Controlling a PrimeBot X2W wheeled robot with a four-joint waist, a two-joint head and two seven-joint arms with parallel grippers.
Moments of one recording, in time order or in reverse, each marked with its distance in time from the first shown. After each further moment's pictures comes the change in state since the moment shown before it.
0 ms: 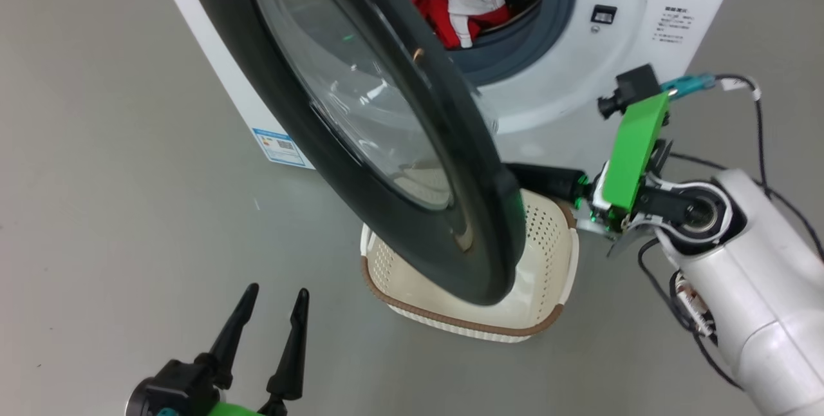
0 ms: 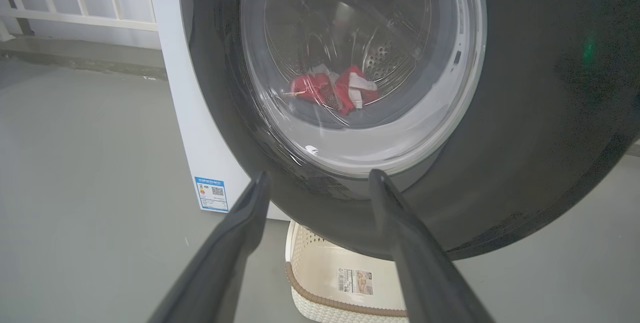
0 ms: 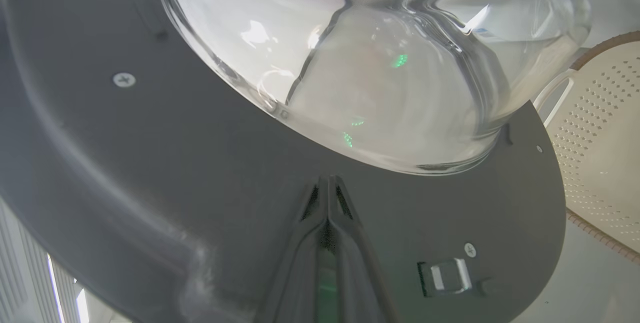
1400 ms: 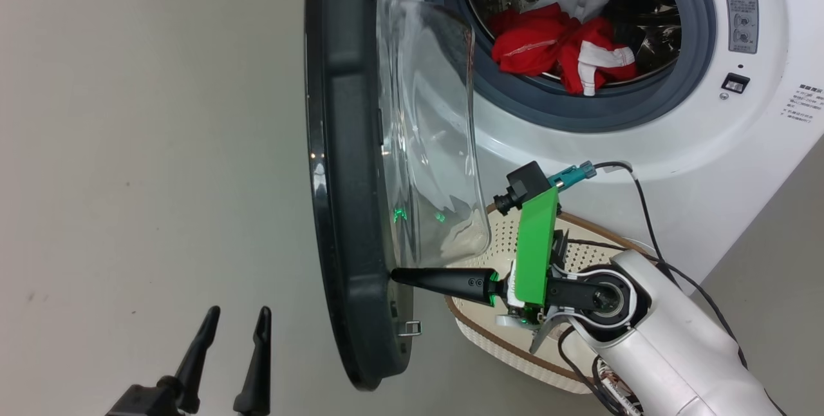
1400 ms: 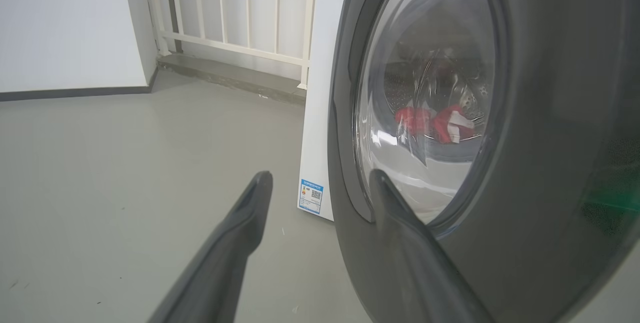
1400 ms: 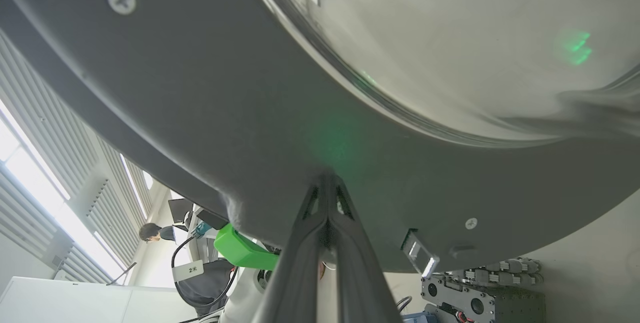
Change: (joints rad) left arm 0.071 0.001 0.089 -0.020 -0.010 0.003 0.000; right arm 0.156 0.133 0.126 -0.079 0.012 0.000 0.011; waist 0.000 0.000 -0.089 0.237
